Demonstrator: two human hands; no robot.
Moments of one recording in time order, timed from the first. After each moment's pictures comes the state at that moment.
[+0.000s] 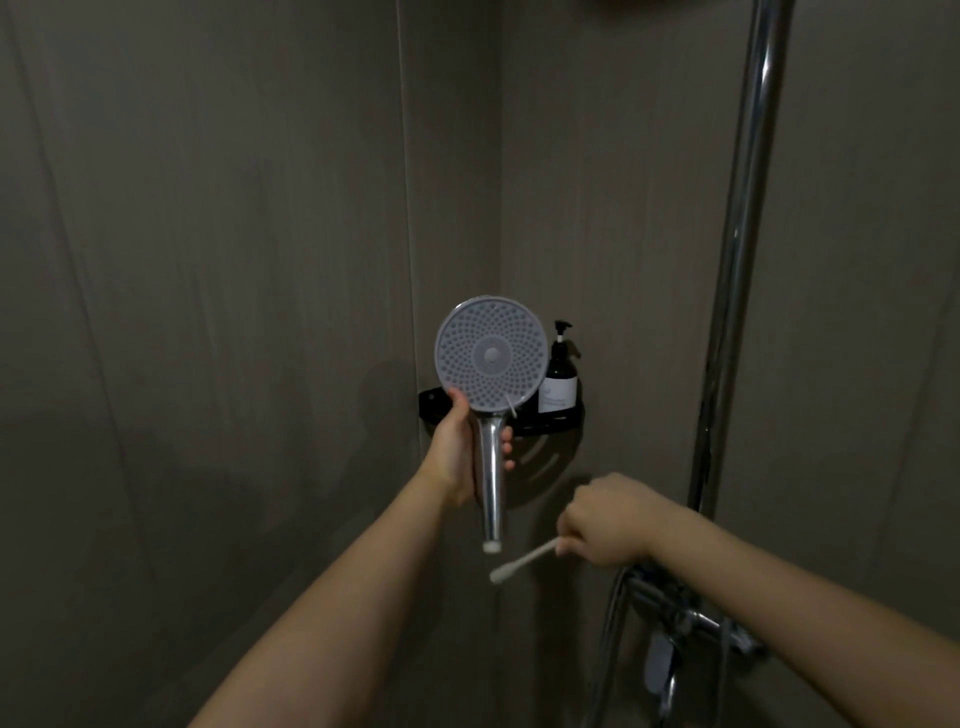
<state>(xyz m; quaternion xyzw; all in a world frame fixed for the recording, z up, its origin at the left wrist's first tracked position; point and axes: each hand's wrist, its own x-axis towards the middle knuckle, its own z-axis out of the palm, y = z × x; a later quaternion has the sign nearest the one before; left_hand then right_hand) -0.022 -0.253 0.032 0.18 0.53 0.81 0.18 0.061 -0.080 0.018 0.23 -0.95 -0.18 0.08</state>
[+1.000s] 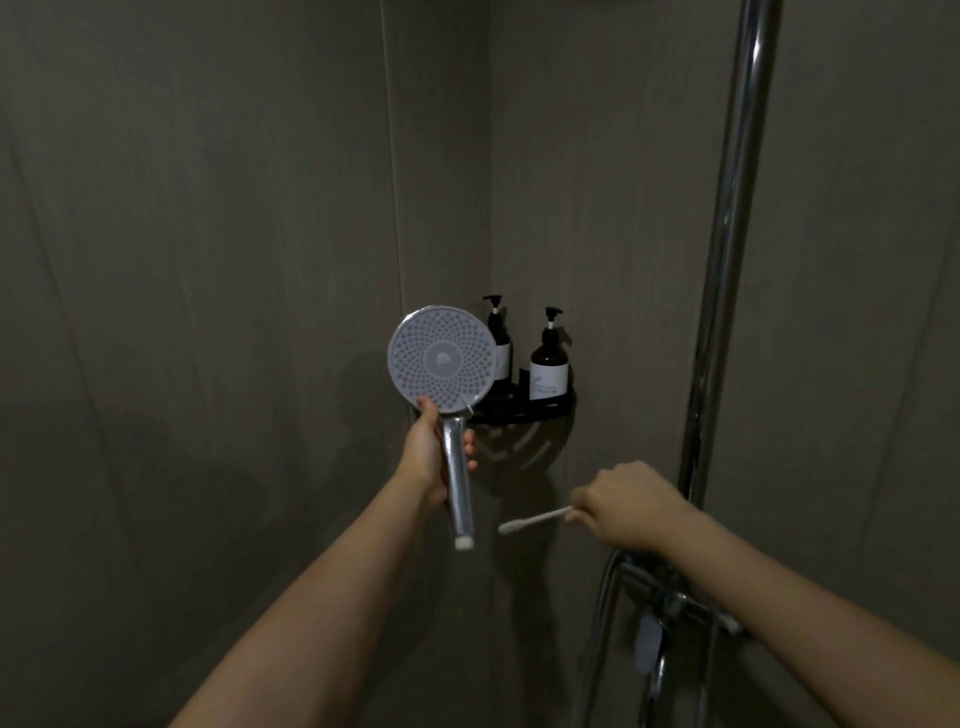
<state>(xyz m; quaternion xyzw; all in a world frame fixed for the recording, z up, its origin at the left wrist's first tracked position) -0.036 -0.261 0.012 0.06 0.53 0.84 0.13 0.064 -0.054 0.001 0.17 -0.95 -0.20 0.15</state>
